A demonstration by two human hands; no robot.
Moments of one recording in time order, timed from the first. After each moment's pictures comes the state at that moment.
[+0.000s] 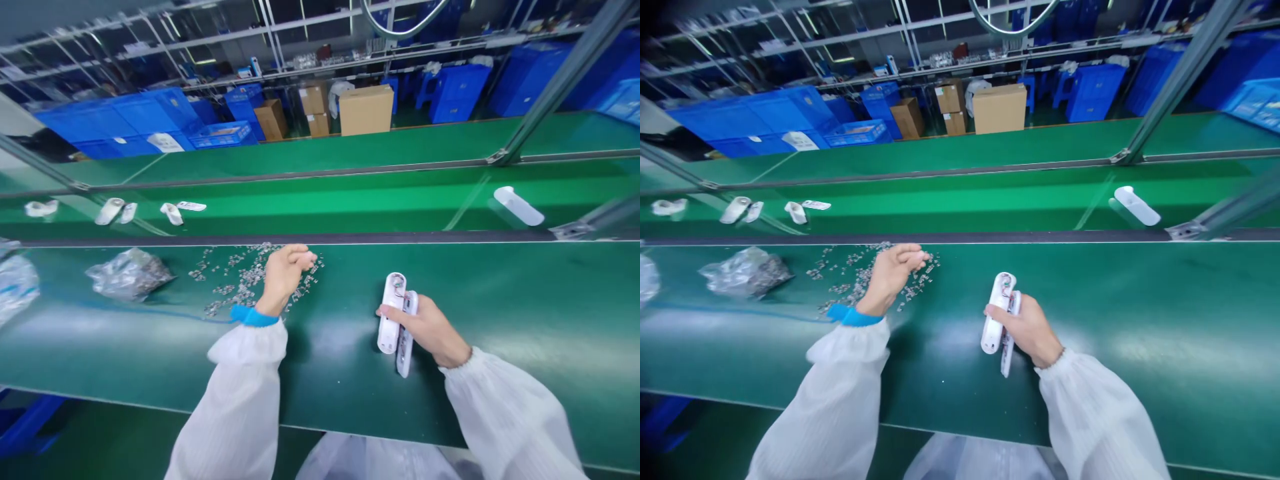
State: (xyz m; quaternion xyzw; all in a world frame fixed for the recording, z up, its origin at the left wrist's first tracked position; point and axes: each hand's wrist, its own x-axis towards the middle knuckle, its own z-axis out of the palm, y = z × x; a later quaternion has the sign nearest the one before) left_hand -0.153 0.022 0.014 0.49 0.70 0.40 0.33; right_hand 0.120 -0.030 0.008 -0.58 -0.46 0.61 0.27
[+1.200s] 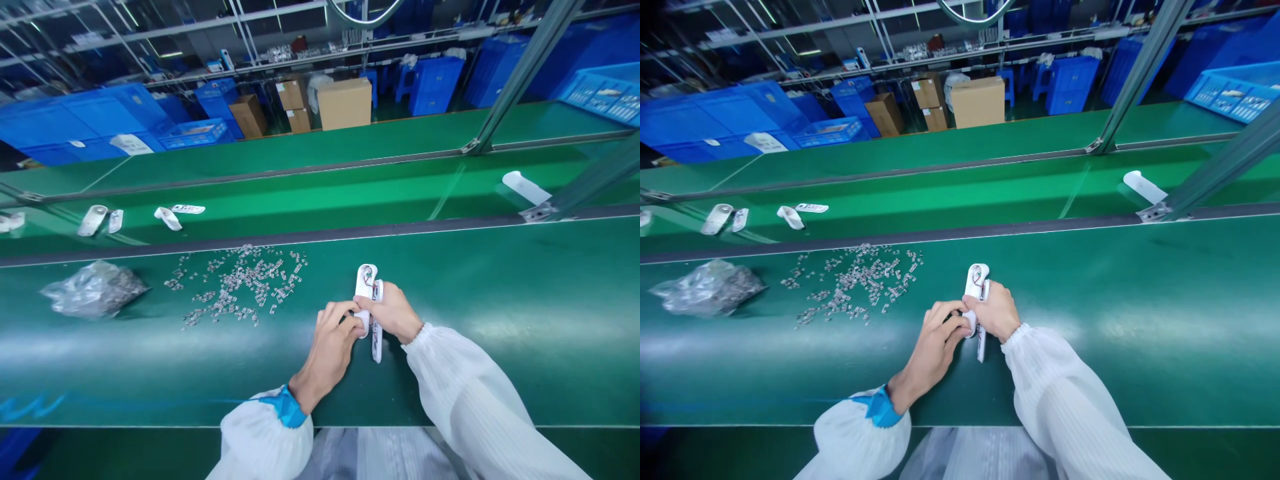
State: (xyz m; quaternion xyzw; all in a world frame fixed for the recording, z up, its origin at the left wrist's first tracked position) left_hand -0.053 -0.085 -0.021 0.78 0.53 0.25 0.21; right_hand 0.101 -0.015 -0.018 -0.65 -0.54 0.49 0.22
